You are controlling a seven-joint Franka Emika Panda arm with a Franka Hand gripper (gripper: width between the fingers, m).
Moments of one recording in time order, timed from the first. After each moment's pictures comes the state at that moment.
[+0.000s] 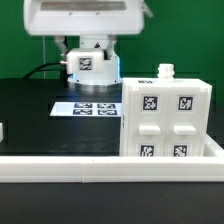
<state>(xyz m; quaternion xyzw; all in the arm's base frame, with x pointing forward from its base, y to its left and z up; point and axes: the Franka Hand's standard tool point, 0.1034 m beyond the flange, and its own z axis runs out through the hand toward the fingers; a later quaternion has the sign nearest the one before) 0.489 -0.018 0.154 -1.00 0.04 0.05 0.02</state>
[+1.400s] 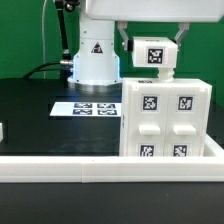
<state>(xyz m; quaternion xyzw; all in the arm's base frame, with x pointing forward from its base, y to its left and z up) 0.572 0.054 0.171 -1.00 0.05 0.06 0.01</state>
